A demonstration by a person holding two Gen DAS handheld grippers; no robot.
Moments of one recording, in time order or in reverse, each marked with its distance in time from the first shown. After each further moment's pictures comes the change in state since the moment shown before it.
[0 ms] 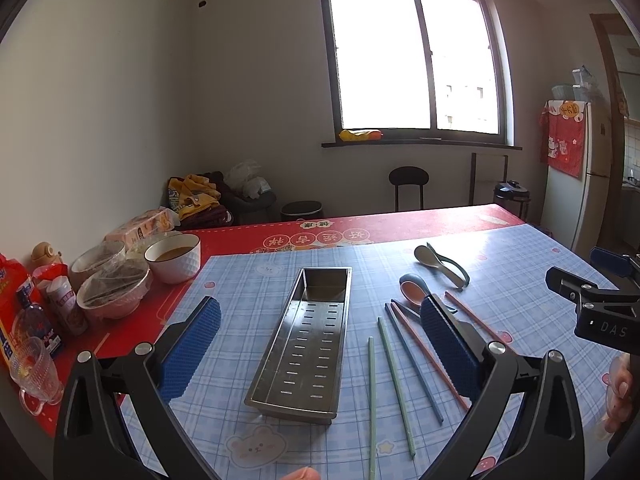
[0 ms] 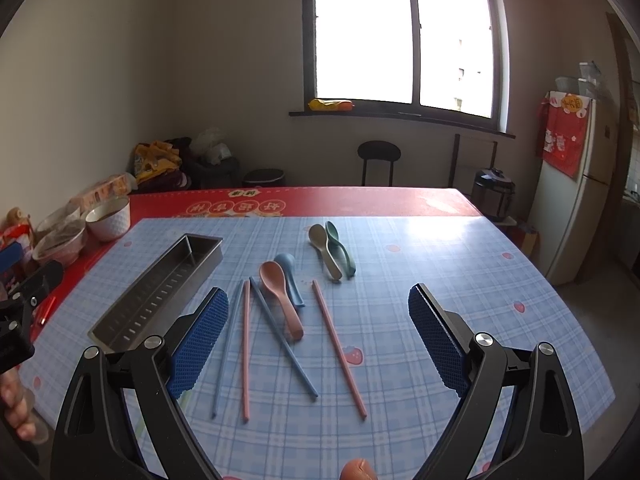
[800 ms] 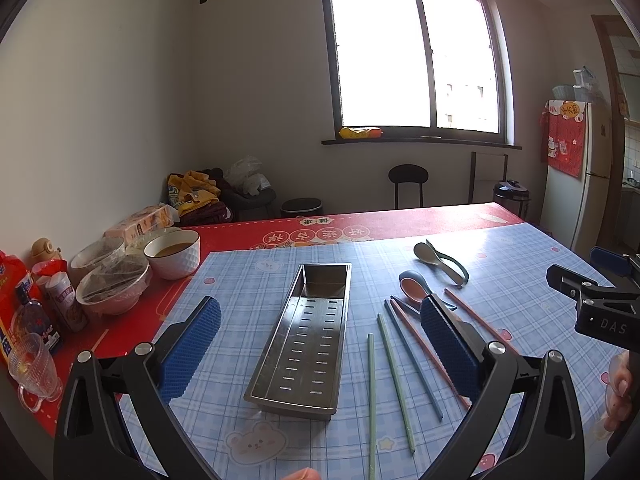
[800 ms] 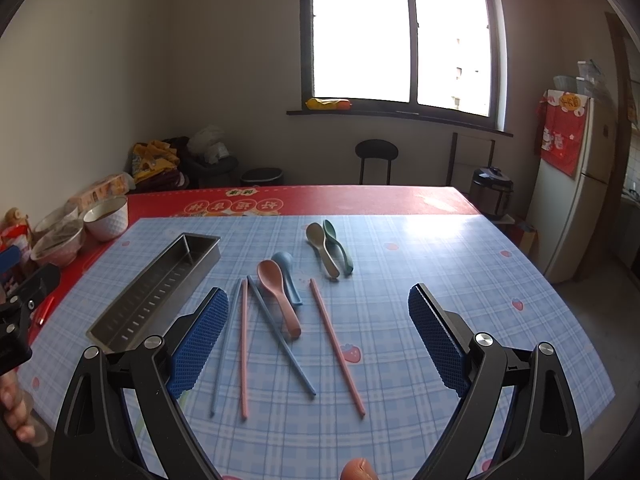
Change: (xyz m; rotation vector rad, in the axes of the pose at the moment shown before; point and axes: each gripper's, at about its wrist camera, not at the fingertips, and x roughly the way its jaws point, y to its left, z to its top) left arm 0.001 0.000 -0.002 -0.004 0.009 -0.004; right arm 0.002 -0.001 -0.001 0.003 0.002 -0.003
